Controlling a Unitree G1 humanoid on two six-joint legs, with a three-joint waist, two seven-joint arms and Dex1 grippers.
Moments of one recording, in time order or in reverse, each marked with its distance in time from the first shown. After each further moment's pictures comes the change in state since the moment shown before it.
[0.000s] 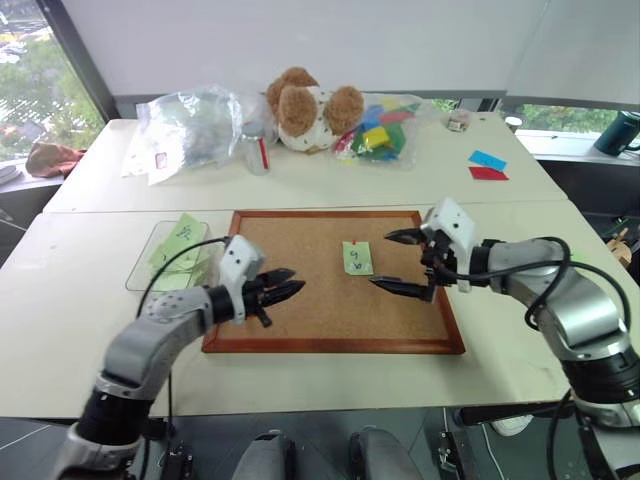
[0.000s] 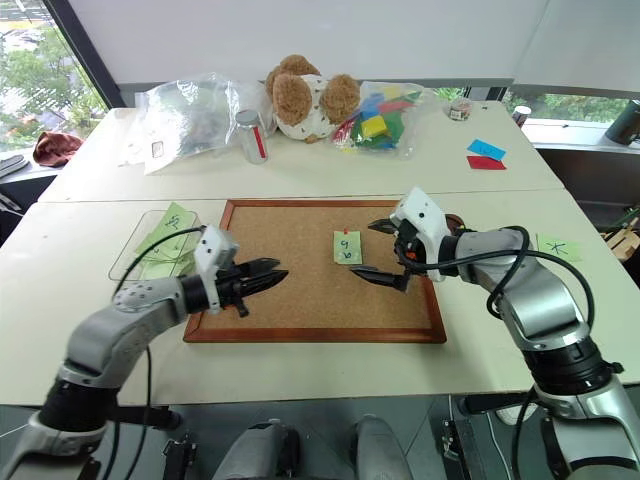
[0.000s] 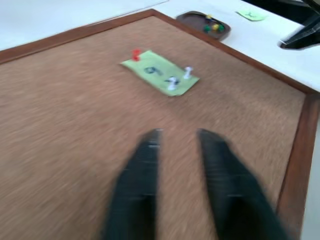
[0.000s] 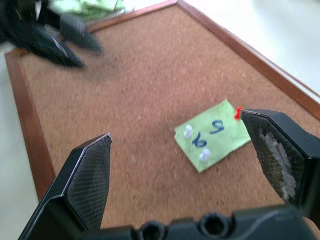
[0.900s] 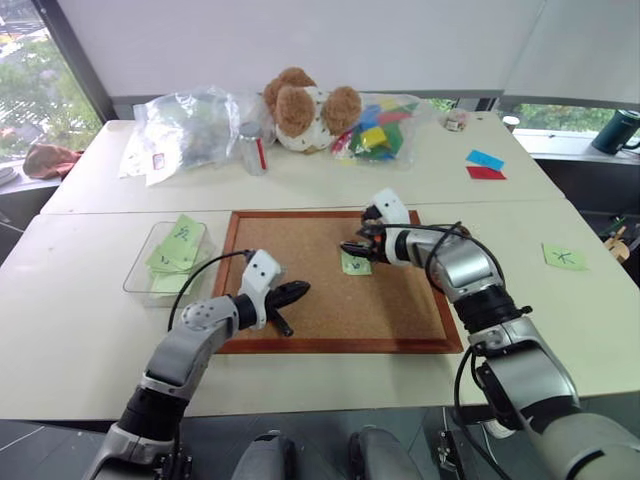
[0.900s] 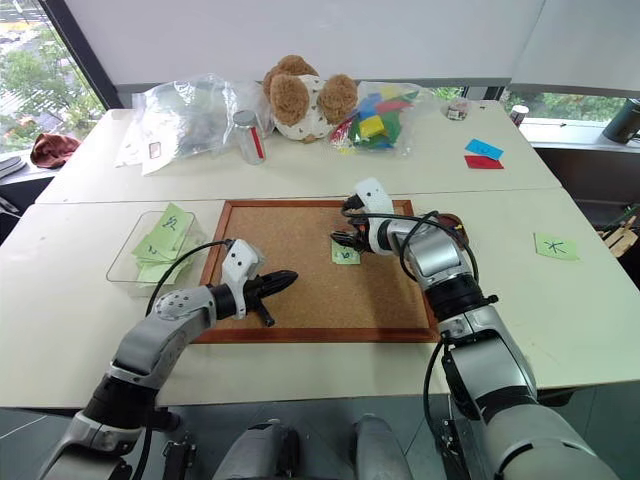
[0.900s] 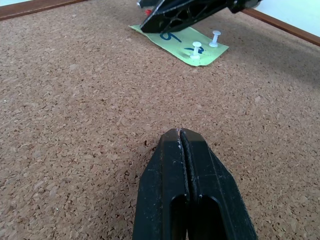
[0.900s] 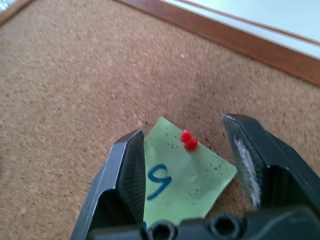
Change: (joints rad) left arm 0.033 -0.069 -0.042 0.125 0.162 -0.142 0.021; right arm -0.333 0.352 0.104 0.714 -0.202 -0.049 -0.189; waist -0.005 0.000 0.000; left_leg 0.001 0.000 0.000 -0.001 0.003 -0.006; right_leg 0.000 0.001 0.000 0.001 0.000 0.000
